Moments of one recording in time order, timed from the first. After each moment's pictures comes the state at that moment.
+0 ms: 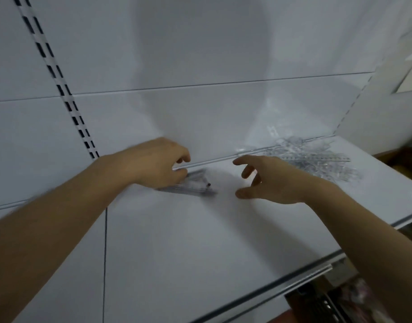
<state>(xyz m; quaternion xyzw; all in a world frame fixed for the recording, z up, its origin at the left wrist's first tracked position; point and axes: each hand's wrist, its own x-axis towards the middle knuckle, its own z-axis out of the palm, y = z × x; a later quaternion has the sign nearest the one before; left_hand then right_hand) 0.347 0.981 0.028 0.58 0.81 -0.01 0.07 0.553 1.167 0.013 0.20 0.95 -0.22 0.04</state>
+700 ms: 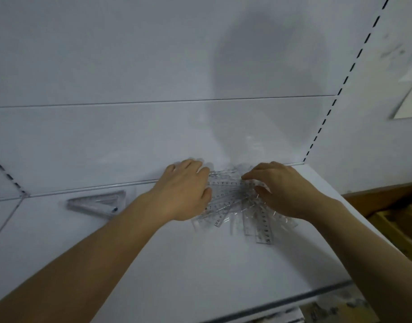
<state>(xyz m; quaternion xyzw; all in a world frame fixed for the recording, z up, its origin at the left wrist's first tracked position) 0.486 1.164 -0.004 0.51 0.86 -0.01 -0.01 0.627 1.369 -0.004 0.08 0.99 -0.04 -0.07</state>
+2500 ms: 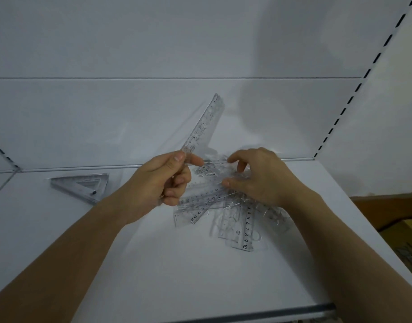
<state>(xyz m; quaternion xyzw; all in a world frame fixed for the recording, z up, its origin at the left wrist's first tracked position) 0.499 1.153 -0.019 0.28 0.60 0.66 0.35 0.594 1.390 -0.020 0.08 0.97 -0.20 -0.08</state>
